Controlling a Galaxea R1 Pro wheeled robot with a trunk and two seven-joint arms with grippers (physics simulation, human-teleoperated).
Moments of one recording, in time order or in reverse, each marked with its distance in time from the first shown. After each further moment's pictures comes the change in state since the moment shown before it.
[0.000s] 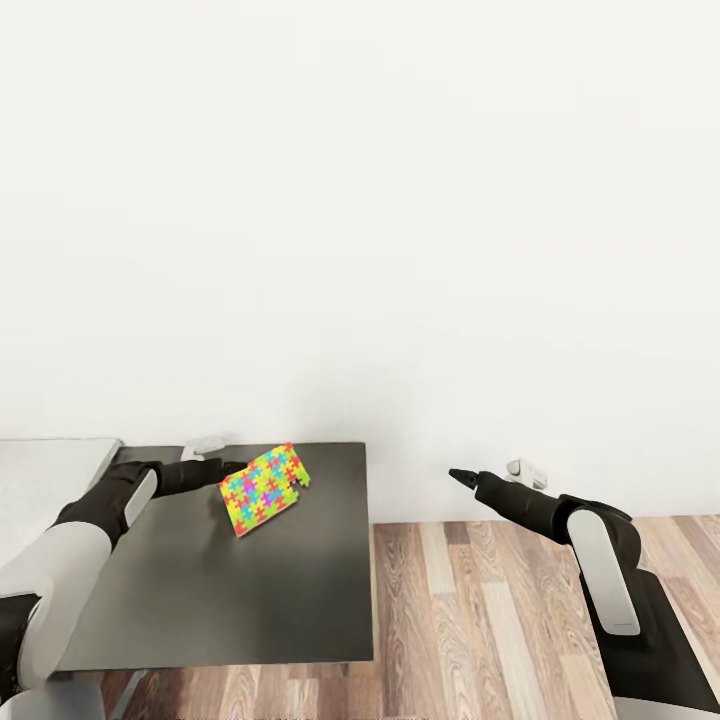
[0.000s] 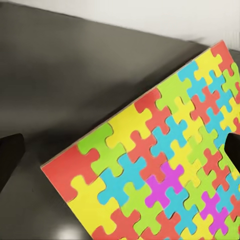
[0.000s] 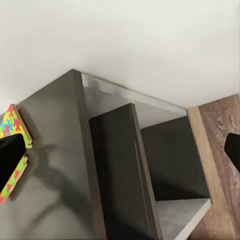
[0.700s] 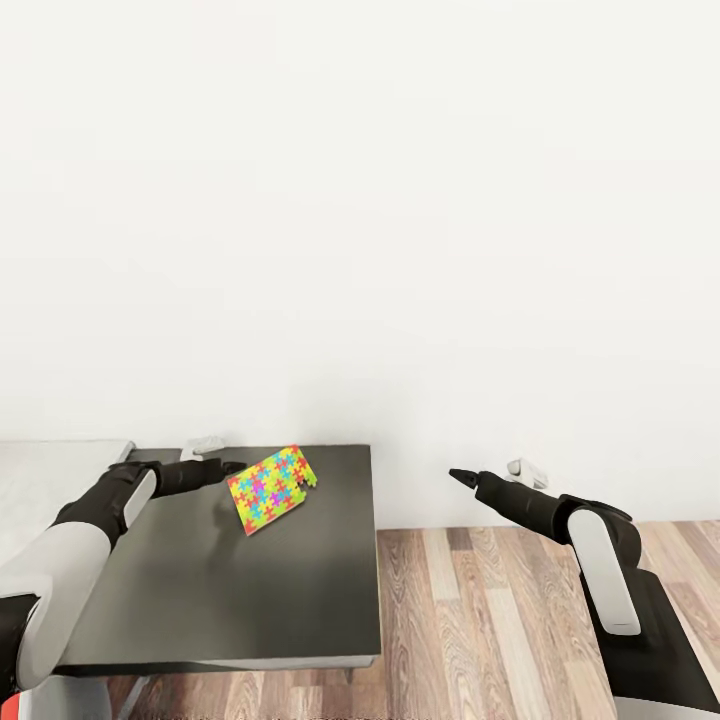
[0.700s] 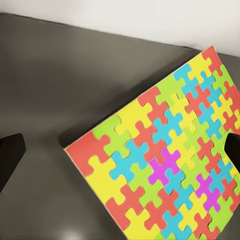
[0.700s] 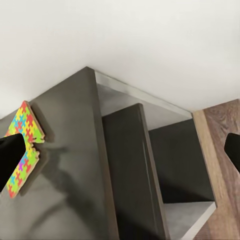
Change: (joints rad) left arm 0.000 0.003 -0.001 0.001 0.000 0.000 0.000; right arm -0.001 -0.001 0.000 0.000 0.000 0.000 0.000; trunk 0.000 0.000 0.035
